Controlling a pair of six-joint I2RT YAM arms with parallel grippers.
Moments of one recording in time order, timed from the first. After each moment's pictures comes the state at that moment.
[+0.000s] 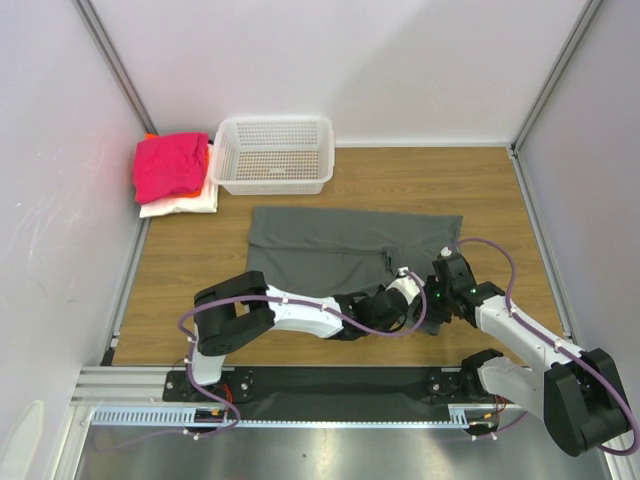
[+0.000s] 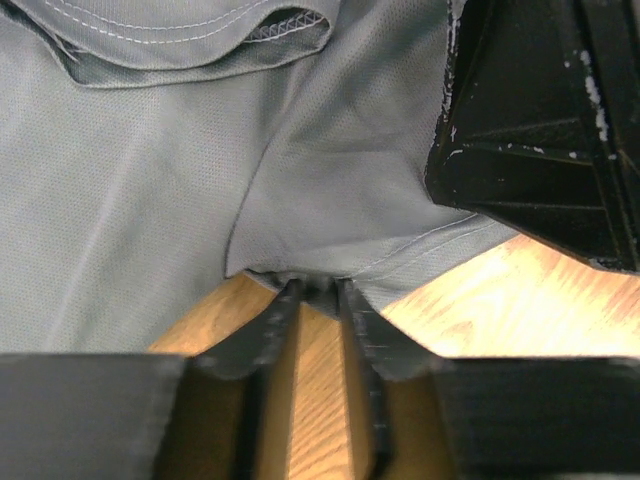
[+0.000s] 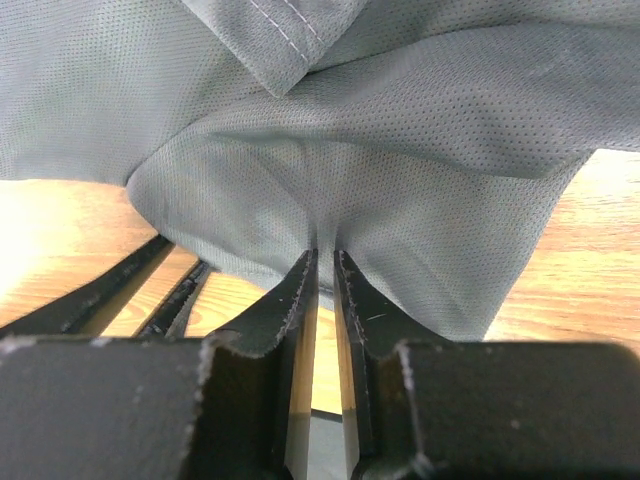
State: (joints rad) left arm -1.29 1.93 1.10 0.06 -0.34 -0.31; right arm 0.38 1.03 0.44 -0.49 -0.10 0.69
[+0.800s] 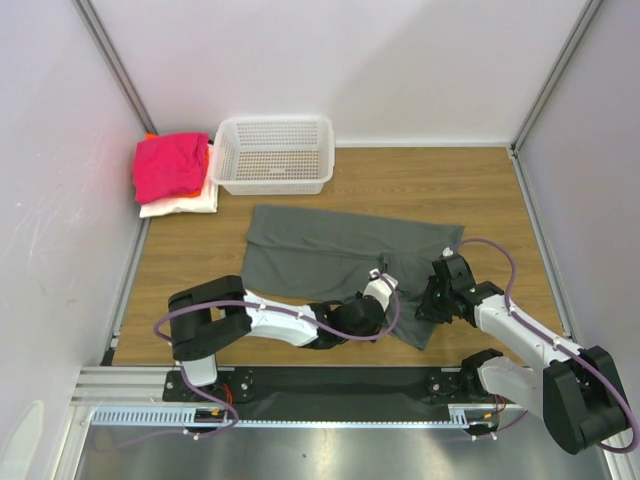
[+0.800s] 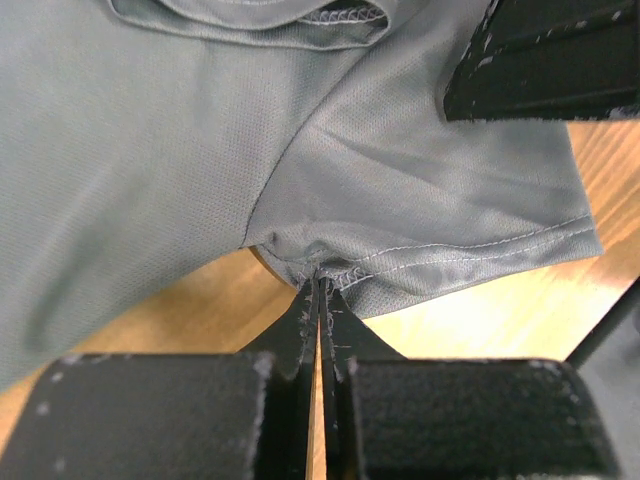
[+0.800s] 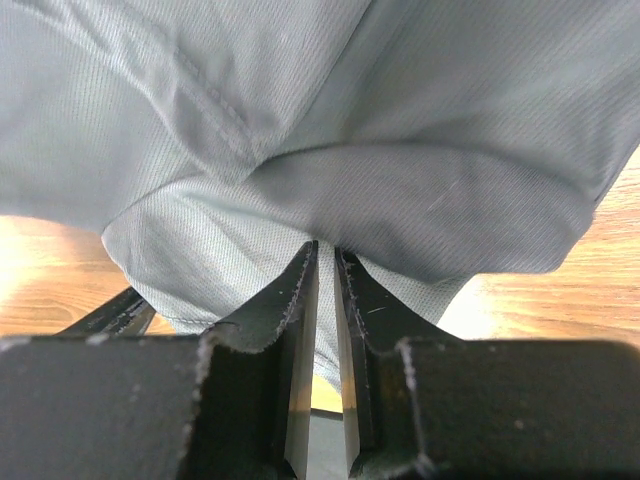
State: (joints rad) left arm -1.29 1.79 0.86 0.23 -0.31 -0.49; right arm 0.38 1.04 0.44 -0.50 -0.06 0.70
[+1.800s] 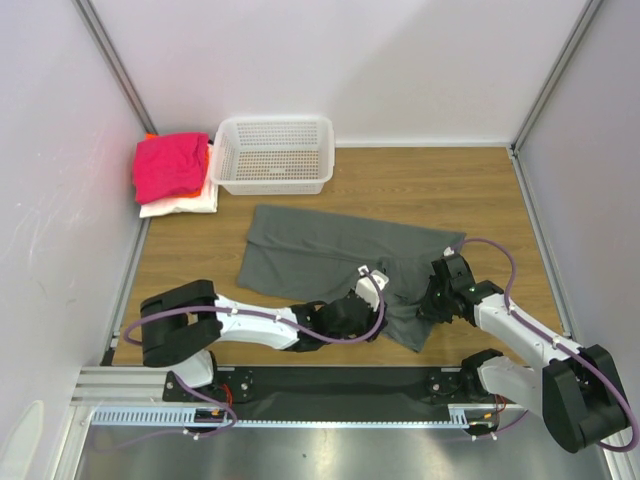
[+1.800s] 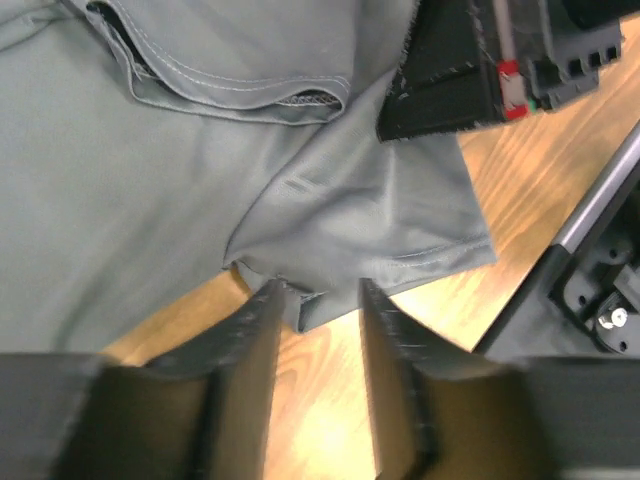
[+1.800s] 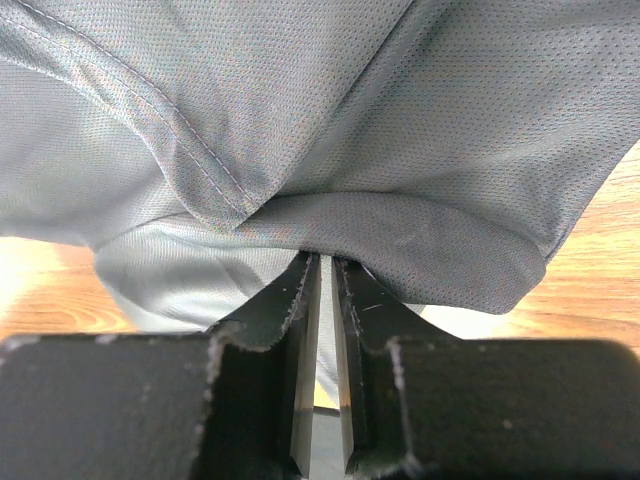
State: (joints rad) left arm -1.29 1.64 0.75 0.33 -0.27 -0.49; right arm 0.38 1.05 0.45 -0.50 -0.04 0.72
